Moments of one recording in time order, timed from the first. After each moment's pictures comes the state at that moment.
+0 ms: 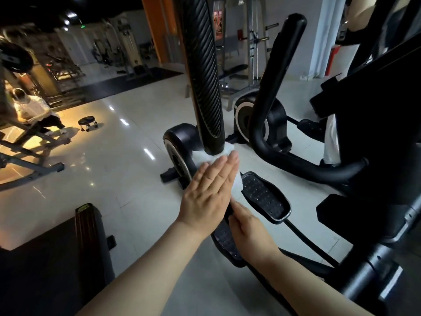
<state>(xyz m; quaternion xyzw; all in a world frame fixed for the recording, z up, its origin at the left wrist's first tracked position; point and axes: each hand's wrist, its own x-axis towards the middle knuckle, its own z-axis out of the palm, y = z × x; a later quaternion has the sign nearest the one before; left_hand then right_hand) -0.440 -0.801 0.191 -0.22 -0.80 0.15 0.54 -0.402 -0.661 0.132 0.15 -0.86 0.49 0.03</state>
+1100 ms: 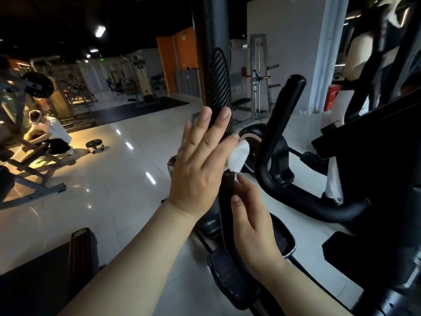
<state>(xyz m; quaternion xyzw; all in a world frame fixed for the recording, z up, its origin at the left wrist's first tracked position) -0.449 -0.805 0.339 -0.30 -0.71 -0.07 0.64 -0.401 -0.683 0.251 0.17 -0.68 0.69 0.19</state>
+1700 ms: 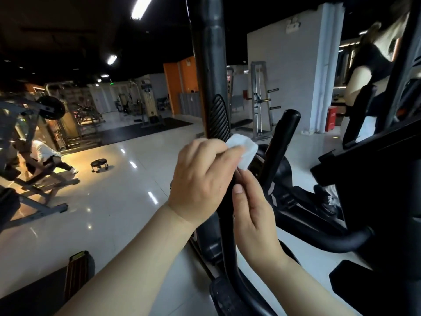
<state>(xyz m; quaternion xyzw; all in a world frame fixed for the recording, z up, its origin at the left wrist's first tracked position) -0.442 -0.802 0.389 -0.30 -0.70 -0.06 0.64 -0.419 -0.684 0.318 0.25 -0.64 0.66 0.29</state>
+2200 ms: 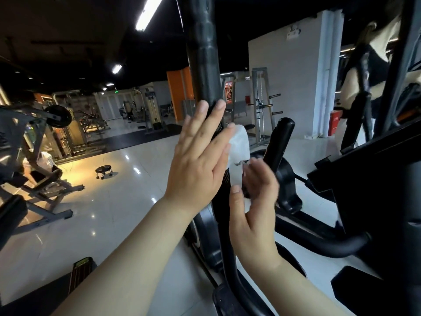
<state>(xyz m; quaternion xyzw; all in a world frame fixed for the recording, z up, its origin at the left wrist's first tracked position) -0.449 -0.800 0.416 -0.32 -0.74 -0.10 0.59 -0.416 -0.689 0.326 0.22 -0.60 0.67 0.39</state>
